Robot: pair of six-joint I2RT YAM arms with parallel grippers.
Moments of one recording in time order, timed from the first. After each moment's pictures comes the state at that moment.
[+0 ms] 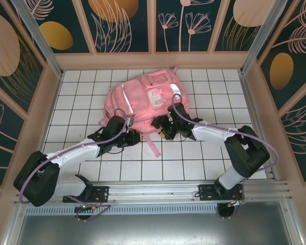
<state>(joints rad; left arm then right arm) -0.64 1.28 0.59 -0.08 0.31 -0.76 0.68 1.58 0.84 -0.06 -0.36 1.27</state>
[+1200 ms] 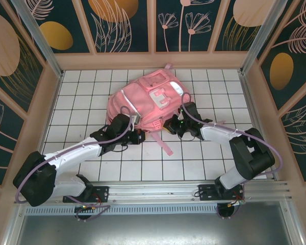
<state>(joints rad) -0.70 1.25 0.65 -0.11 0.27 -0.71 0.50 1.51 0.74 -0.01 -0.48 1.10</state>
